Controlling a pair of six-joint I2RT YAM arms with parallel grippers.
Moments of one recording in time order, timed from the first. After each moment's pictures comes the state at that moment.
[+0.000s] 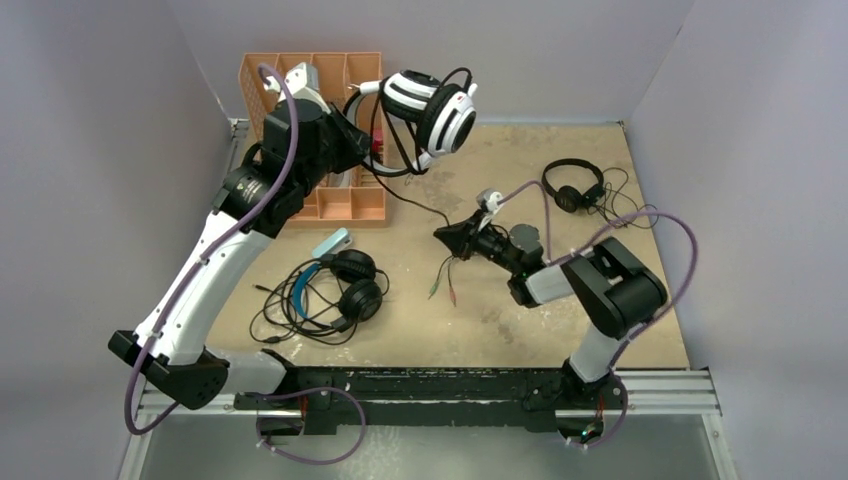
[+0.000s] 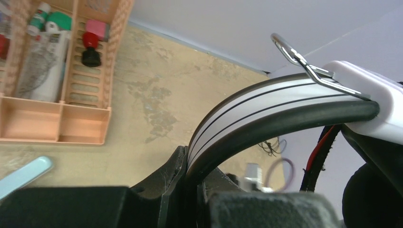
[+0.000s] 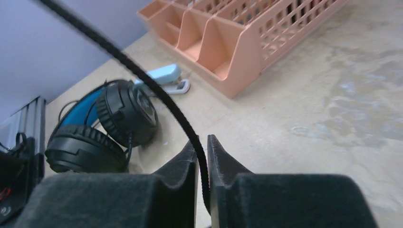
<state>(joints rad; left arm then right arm) -0.55 1.32 1.67 -0.65 -0.22 -0.76 0.51 1.78 0.52 1.28 -0.49 0.37</state>
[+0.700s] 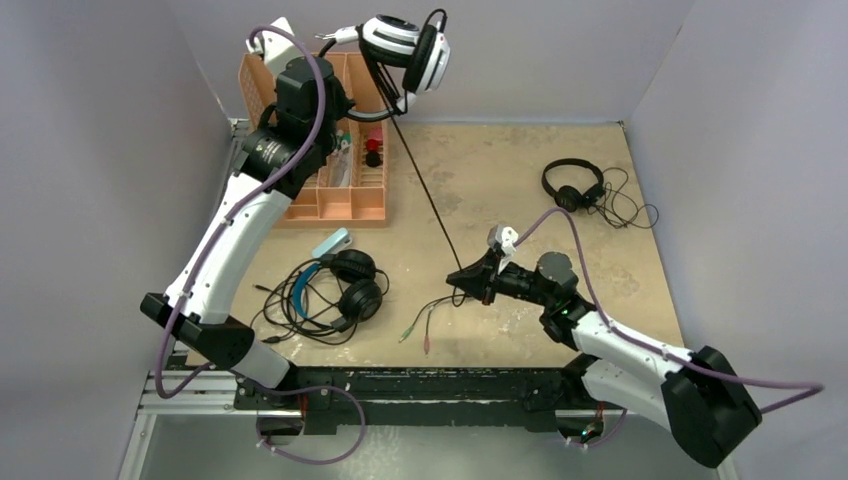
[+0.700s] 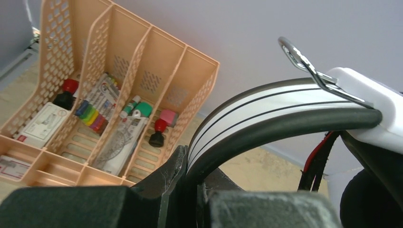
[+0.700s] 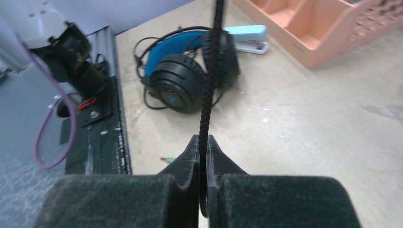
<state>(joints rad) -0.52 1.53 1.94 -0.60 -0.68 -0.63 0.60 1.02 0.30 0.68 -0.66 0.23</state>
